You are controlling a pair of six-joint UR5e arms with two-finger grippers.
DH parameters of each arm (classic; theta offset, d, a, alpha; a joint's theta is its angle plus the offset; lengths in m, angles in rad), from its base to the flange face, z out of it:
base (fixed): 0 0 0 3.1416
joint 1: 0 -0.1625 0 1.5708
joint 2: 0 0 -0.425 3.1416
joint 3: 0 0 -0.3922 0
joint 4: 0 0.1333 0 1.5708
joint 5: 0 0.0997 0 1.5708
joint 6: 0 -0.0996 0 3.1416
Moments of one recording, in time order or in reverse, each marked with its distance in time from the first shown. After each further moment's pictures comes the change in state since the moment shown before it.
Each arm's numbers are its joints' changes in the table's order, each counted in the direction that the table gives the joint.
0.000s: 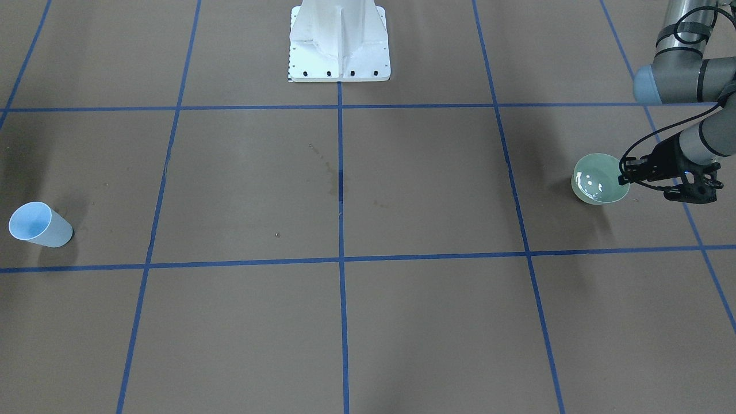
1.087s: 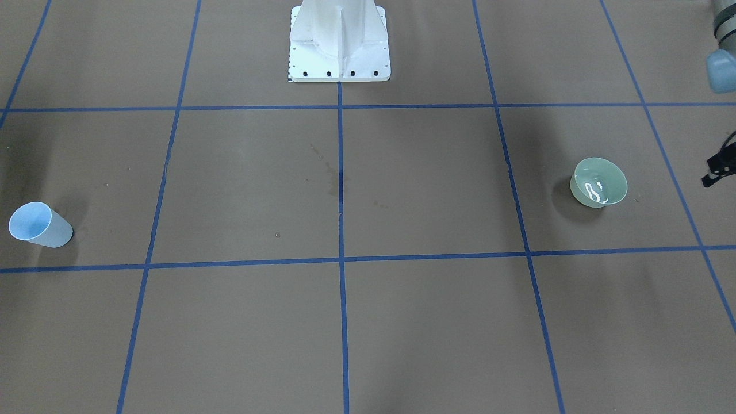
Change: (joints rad) left arm 0.383 0.006 -0.015 0.105 0.110 -0.388; right arm -0.002 -0.002 0.055 -0.264 -0.004 0.091
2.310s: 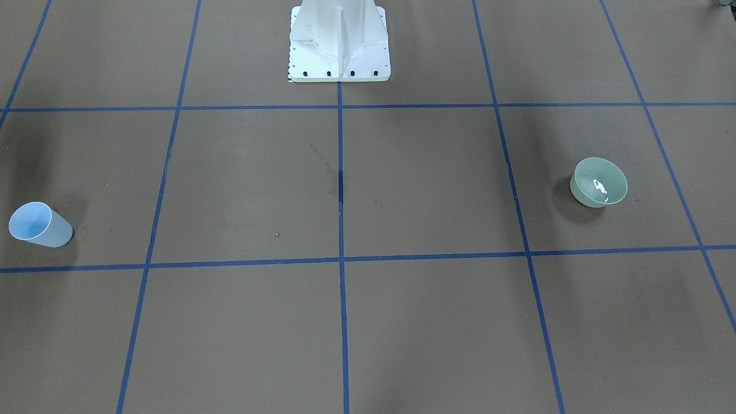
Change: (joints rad) left arm 0.131 0.047 0.020 0.304 -0.061 -0.035; right arm 0.027 0.000 0.076 -0.261 -0.024 0.111
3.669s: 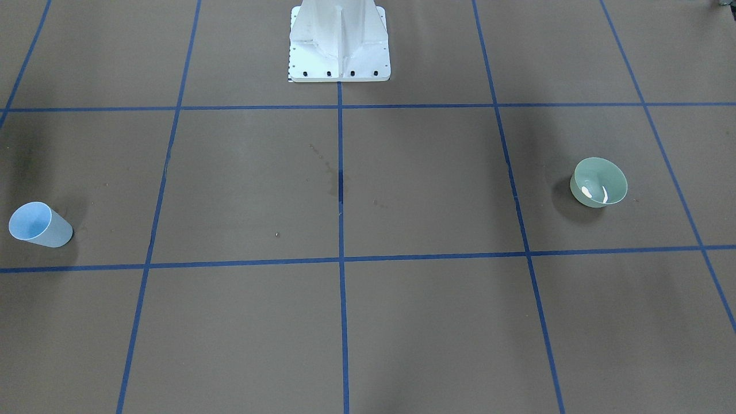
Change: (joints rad) left arm -0.045 -0.030 -0.079 0.046 0.012 -0.107; right arm -0.005 0.053 0.009 0.011 -0.045 0.000
